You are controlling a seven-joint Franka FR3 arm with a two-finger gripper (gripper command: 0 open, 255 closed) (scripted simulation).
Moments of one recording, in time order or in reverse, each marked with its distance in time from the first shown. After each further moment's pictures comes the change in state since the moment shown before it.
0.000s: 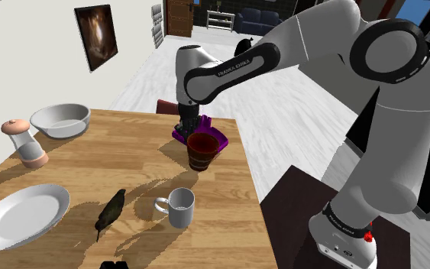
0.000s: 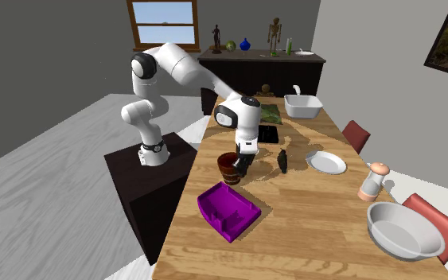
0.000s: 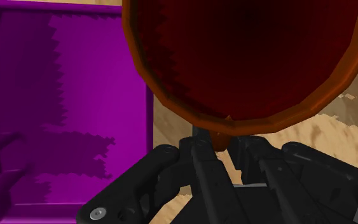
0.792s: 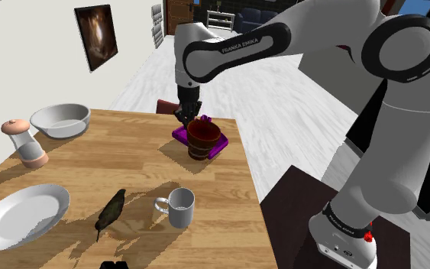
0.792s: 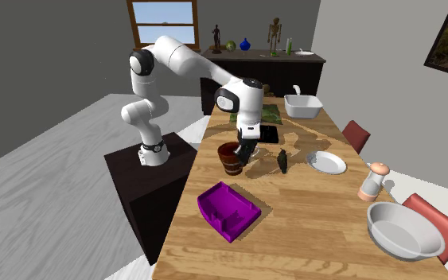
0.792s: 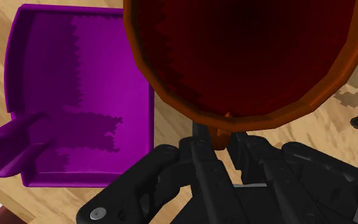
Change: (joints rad) arm -0.001 -0.057 0.008 0.090 0.018 -0.145 -0.007
